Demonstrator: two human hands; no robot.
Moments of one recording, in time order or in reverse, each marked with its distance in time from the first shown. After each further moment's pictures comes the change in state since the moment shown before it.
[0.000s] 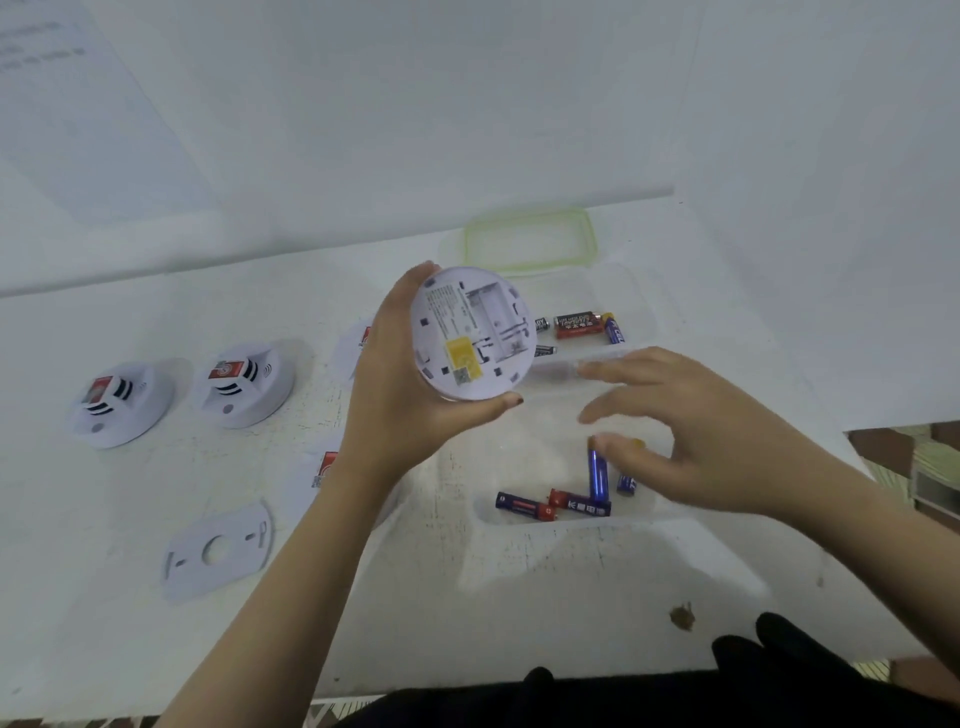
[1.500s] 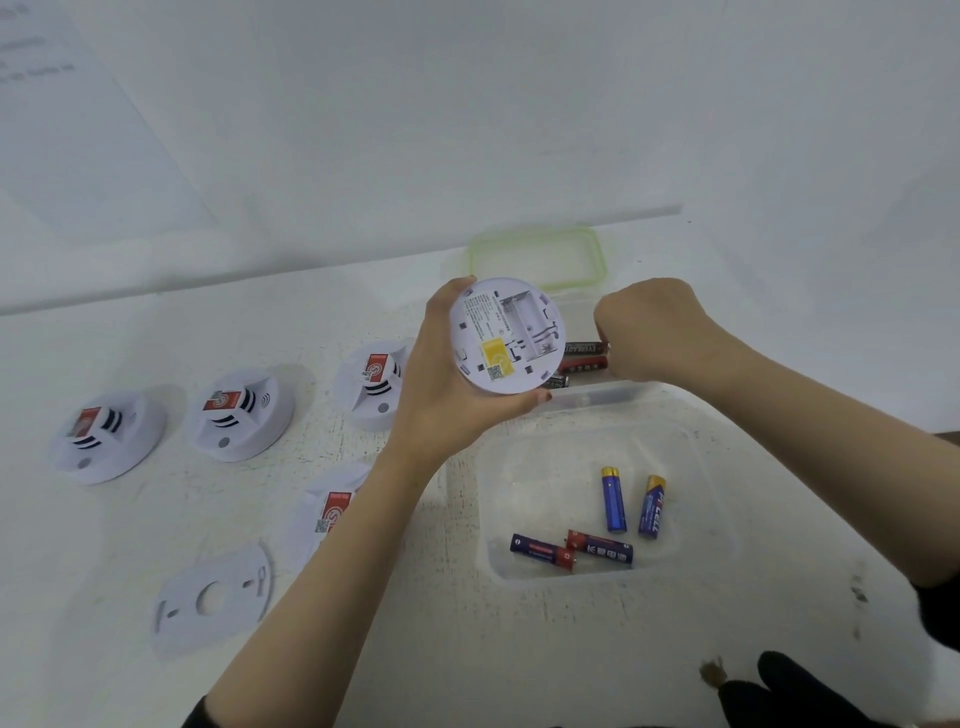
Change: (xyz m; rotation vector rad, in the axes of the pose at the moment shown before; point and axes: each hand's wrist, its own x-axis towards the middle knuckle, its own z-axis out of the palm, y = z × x) left_hand 0.036 -0.029 0.036 -0.238 -0.055 -0.115; right_hand 0.117 0.043 0.001 -0.762 -0.350 0.411
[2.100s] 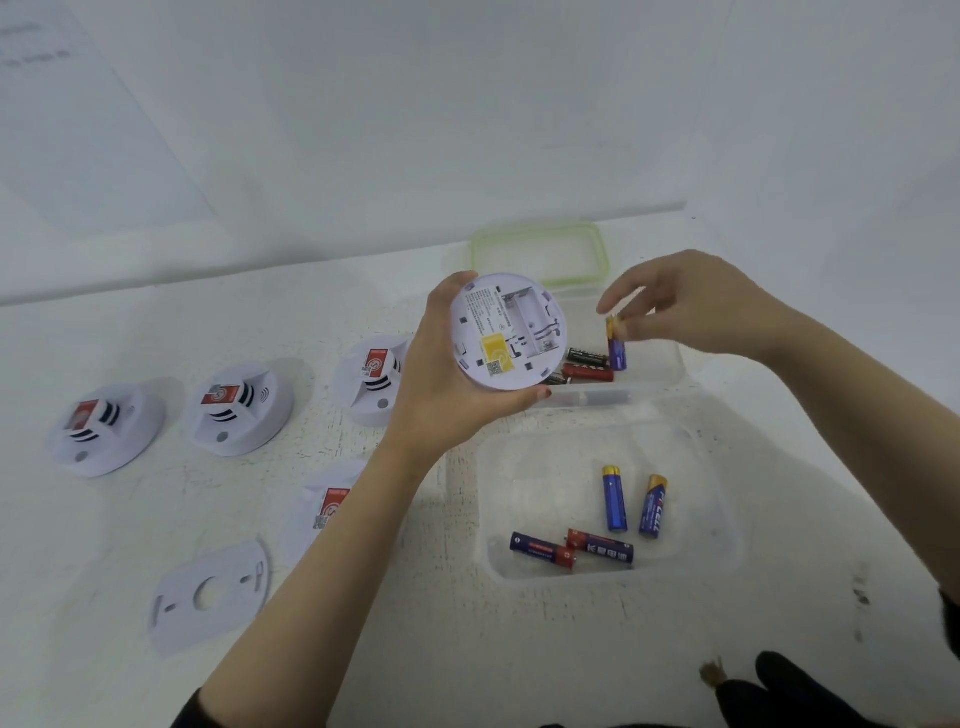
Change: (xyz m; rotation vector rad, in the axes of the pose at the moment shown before) left_hand 0.003 -0.001 -0.003 0.005 -0.011 0.047; right_hand -0.019 0.042 -0.004 1.070 -0.006 0.012
